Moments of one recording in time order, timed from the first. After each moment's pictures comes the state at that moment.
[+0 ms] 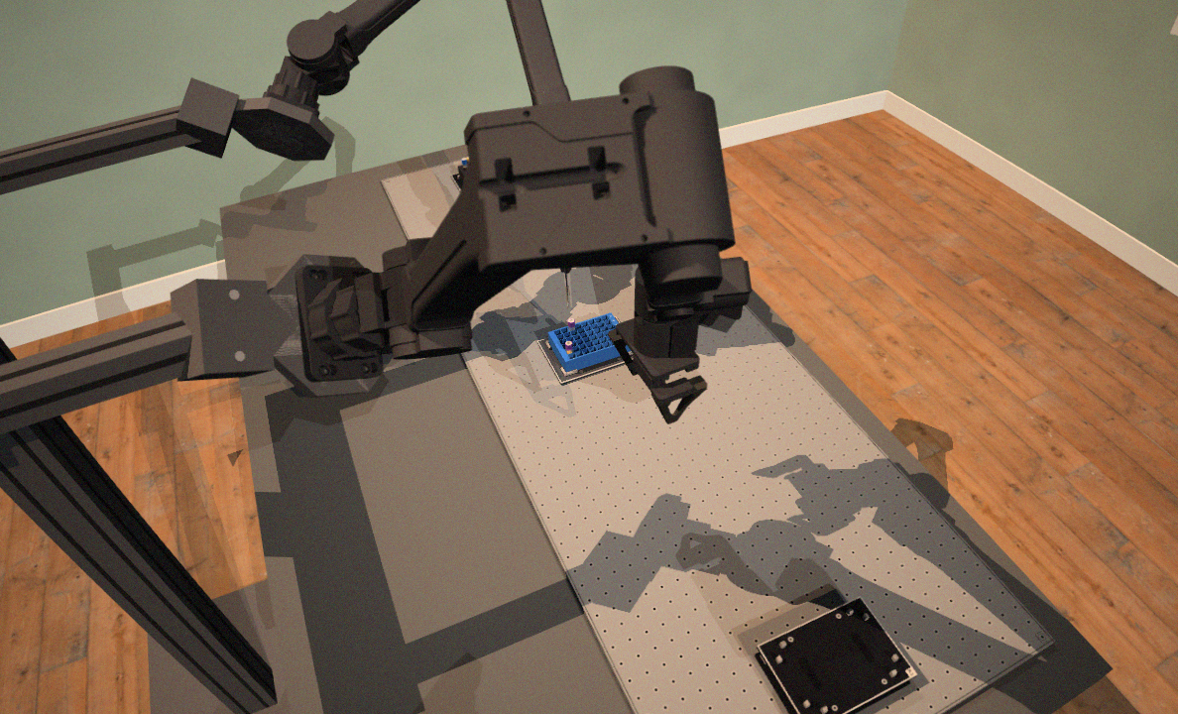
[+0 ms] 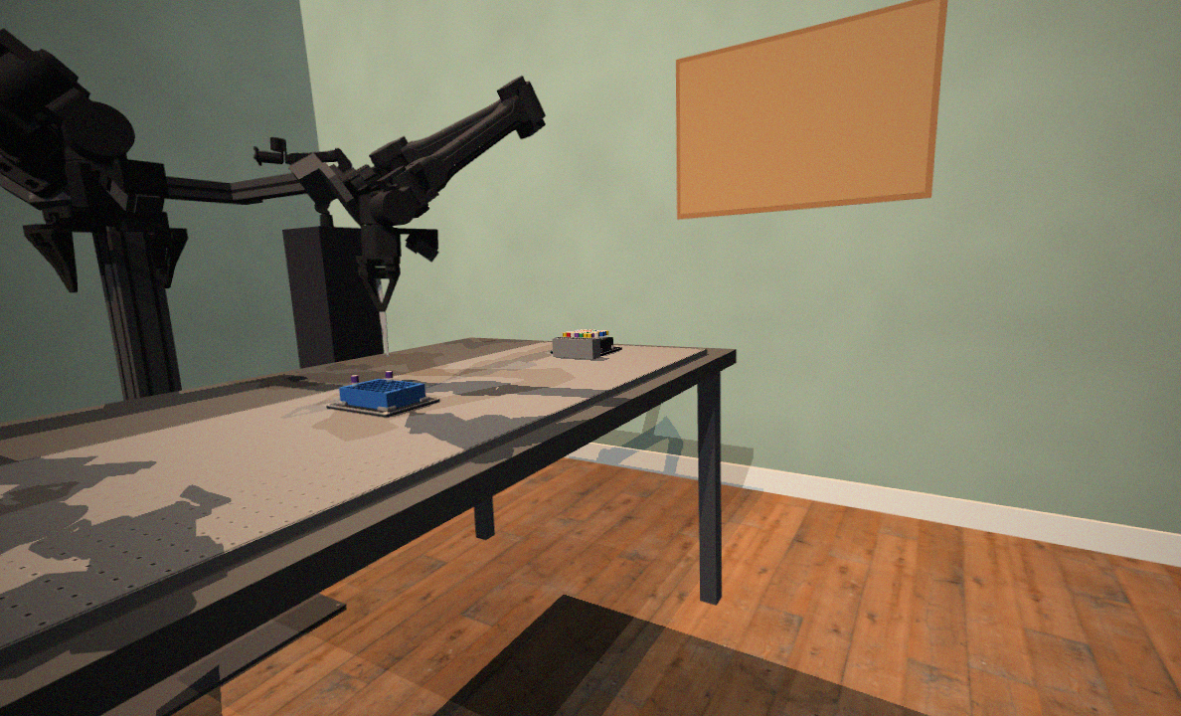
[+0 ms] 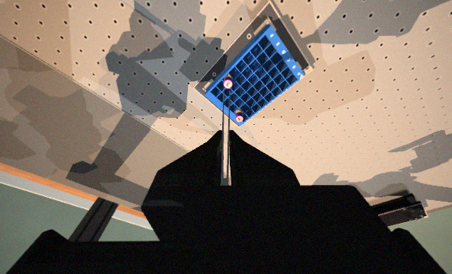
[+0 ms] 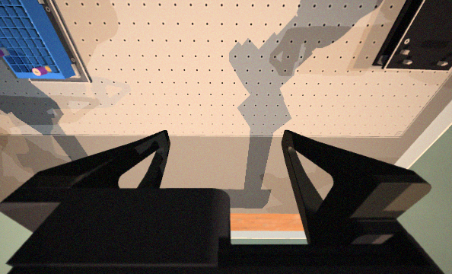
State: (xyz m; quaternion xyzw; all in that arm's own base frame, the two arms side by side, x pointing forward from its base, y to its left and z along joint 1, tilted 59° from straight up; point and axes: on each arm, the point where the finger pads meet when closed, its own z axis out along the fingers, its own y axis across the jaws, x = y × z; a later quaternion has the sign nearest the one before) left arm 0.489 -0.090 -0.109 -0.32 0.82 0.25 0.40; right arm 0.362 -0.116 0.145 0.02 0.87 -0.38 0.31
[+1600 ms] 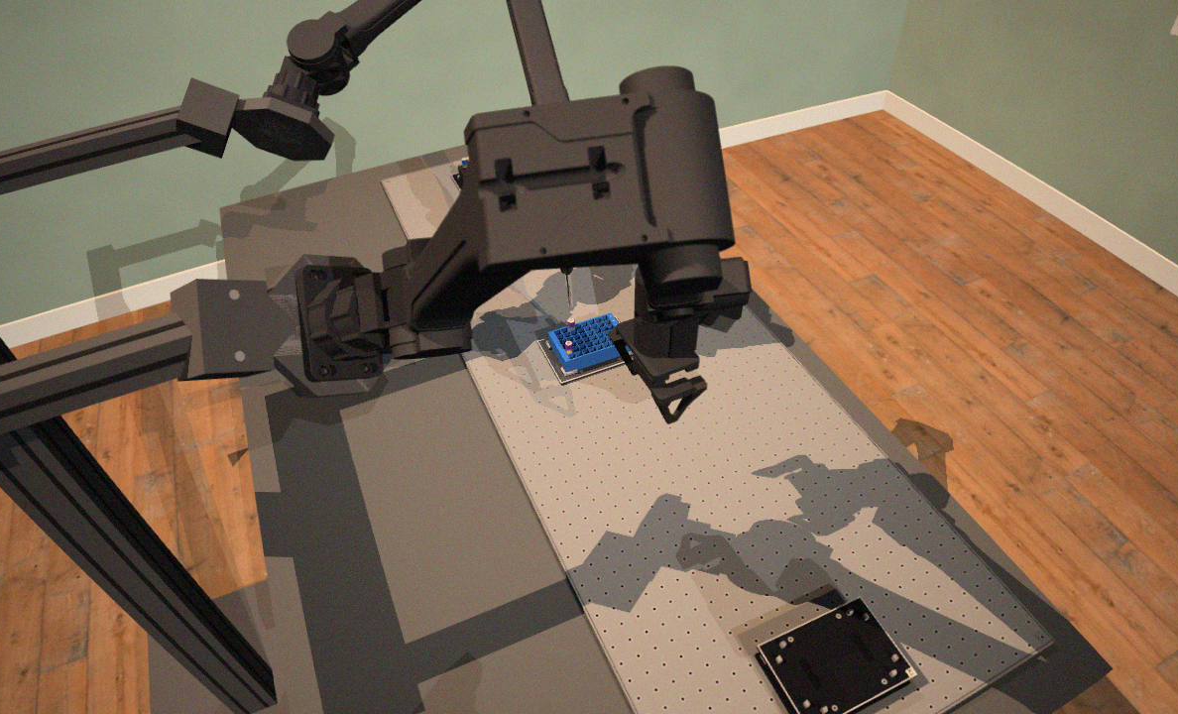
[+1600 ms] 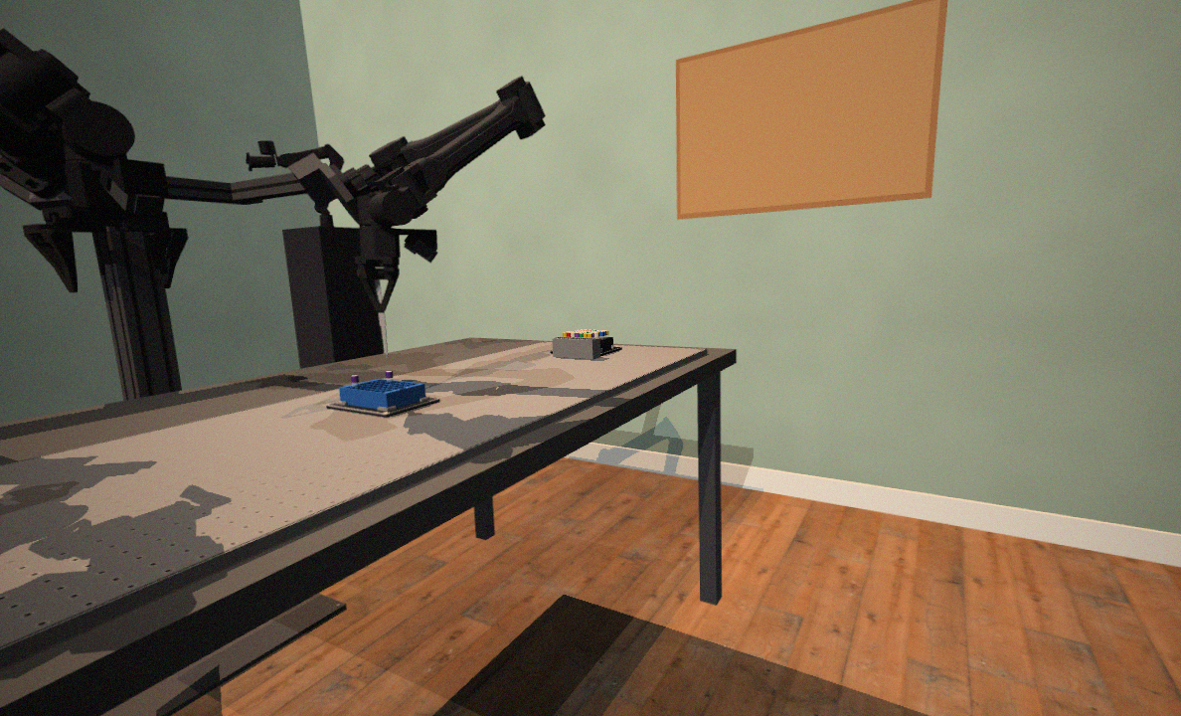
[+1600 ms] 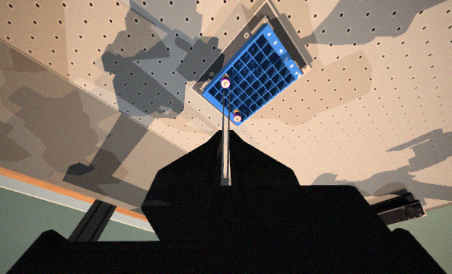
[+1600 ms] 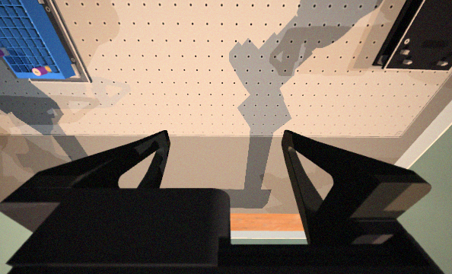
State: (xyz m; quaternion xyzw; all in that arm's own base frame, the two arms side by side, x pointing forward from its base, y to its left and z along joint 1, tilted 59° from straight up) left arm 0.490 -0.091 -0.112 -0.31 0.82 0.25 0.40; right arm 0.362 -0.116 0.145 0.02 0.87 -0.38 0.31
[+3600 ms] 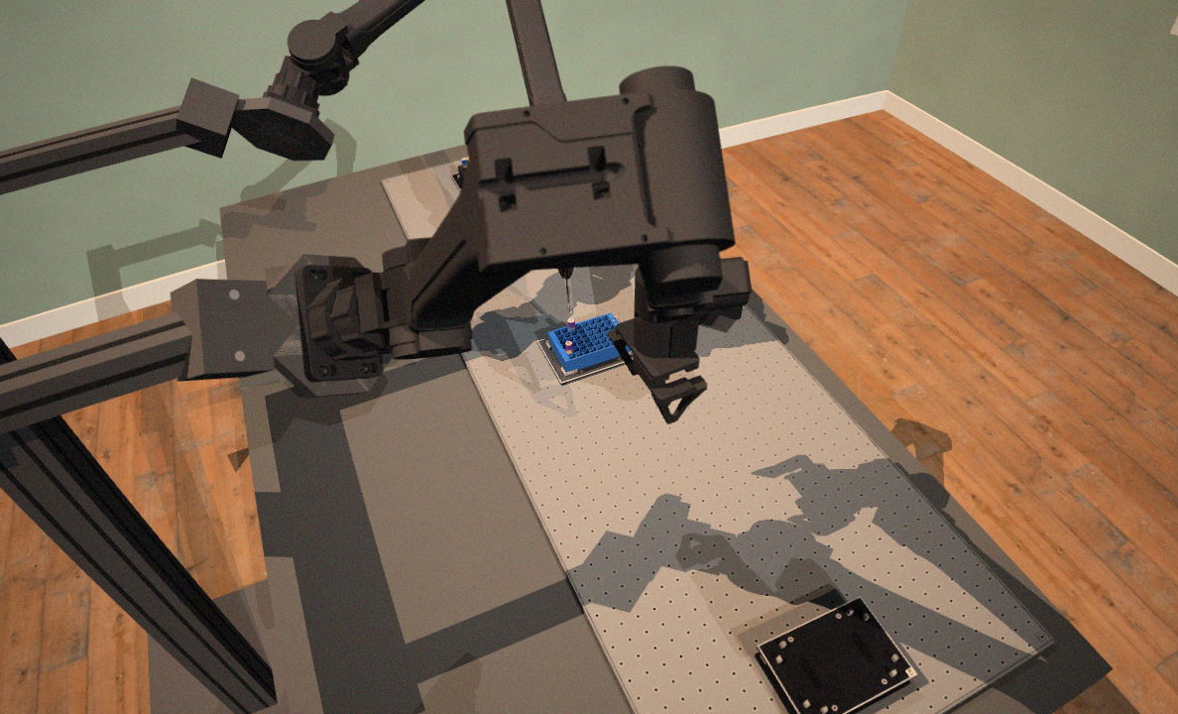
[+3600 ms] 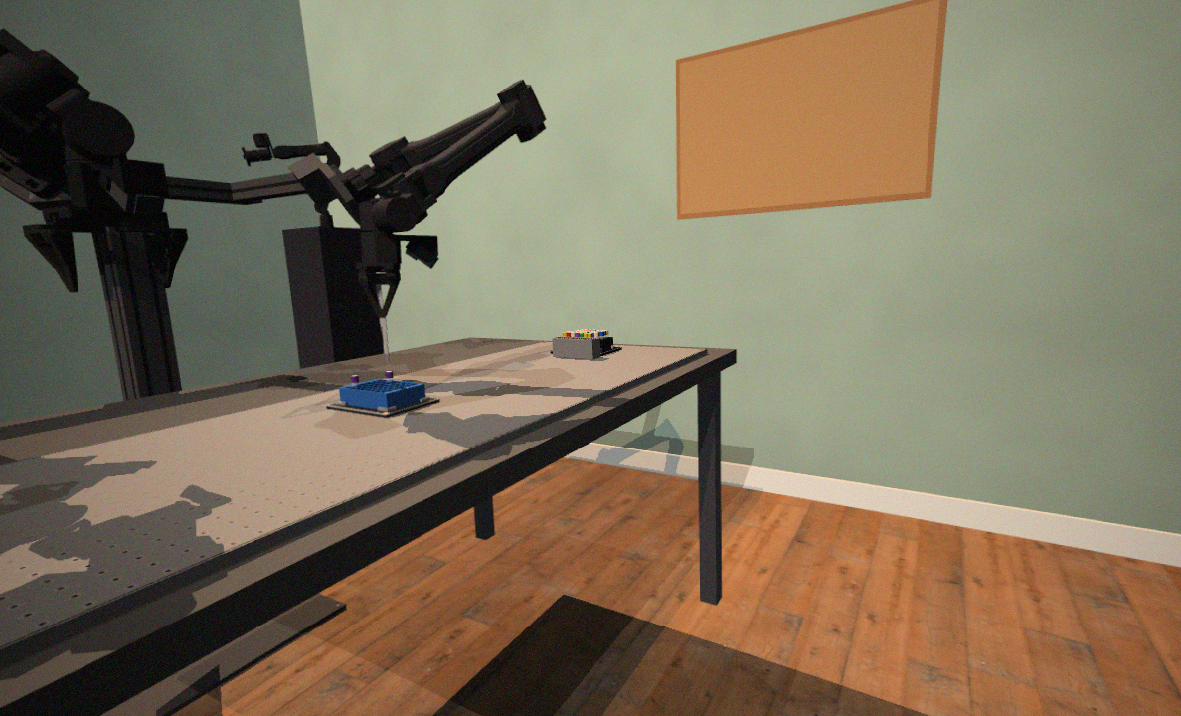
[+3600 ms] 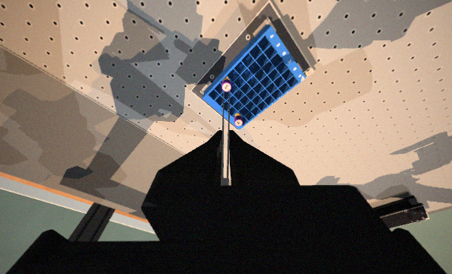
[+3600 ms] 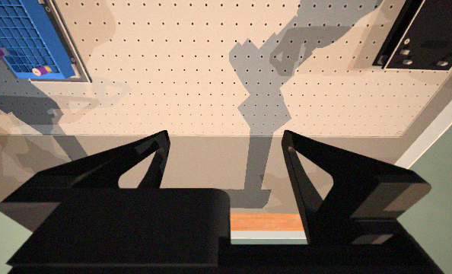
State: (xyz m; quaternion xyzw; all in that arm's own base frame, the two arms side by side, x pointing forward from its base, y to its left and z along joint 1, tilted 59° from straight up) left arm 0.495 -0.083 -0.116 -0.31 0.82 0.25 0.40; right arm 0.362 -0.116 0.145 0.02 0.87 -0.38 0.31
